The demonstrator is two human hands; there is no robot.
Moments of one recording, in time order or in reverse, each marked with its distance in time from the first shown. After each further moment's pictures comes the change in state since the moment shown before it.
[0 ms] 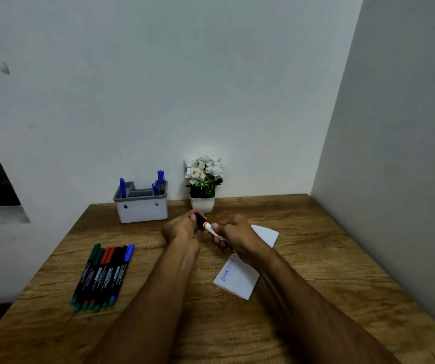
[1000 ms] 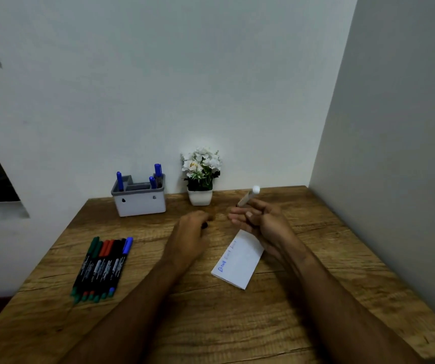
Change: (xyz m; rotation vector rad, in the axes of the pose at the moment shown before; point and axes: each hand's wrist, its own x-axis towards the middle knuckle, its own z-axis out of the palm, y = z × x) left_hand 0.001 -0.024 -0.041 1.370 -0.382 1.061; right_hand -0.013 0.022 -0.056 0.653 0.081 -0.121
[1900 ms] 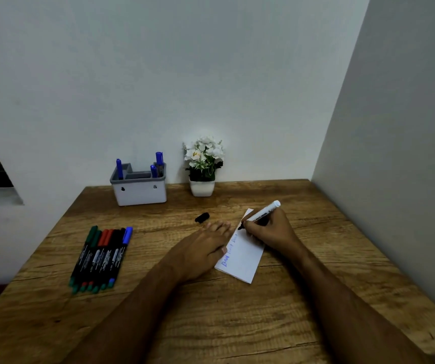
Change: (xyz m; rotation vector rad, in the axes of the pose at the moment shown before) left_hand -0.025 -0.012 0.015 0.088 -0.483 0.276; right_hand -0.004 0.021 -0.024 -0.820 -0.057 -0.297
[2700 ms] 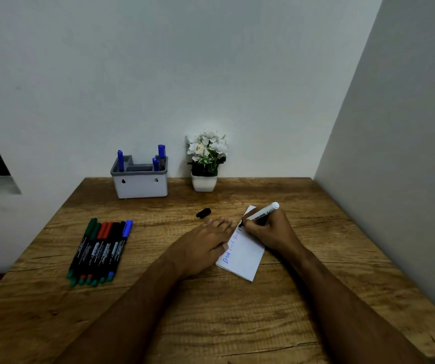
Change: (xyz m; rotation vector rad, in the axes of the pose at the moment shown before) left_hand -0.001 0.001 -0.002 -0.029 0.000 0.004; right_hand 0.001 0.005 0.005 -0.161 -0.003 0.019
